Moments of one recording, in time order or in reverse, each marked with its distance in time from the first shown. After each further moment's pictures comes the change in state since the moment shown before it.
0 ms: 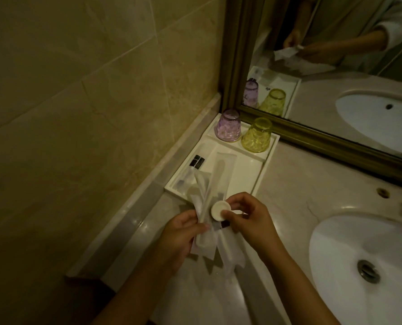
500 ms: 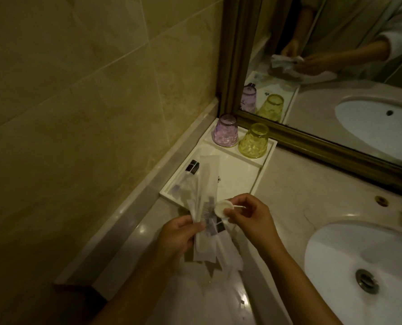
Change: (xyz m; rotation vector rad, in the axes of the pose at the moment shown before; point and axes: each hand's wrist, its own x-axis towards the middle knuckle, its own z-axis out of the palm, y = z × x) left_hand 0.016 -0.003 0.010 0.070 0.132 -0.050; right_hand 0.025 0.016 -0.020 -0.025 0.062 -0.020
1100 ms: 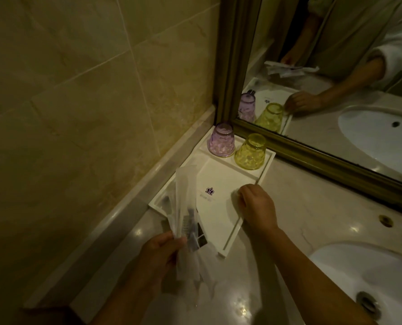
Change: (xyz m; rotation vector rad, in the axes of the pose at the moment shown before) left_hand 0.019 -0.019 -0.013 -0.059 0.090 -0.023; right_hand 0.097 0.043 -0.034 -0.970 0.121 -0.537
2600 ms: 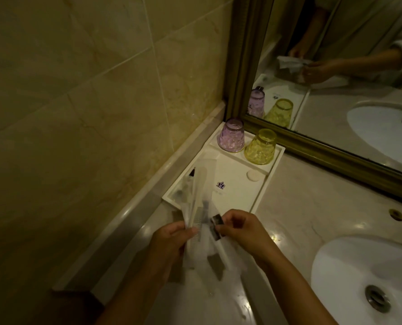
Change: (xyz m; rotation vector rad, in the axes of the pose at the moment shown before) left_hand -0.016 0.015 -0.008 0.127 -0.026 0.083; right_hand -0.045 -0.091 -0.041 0.948 -0.490 0.551
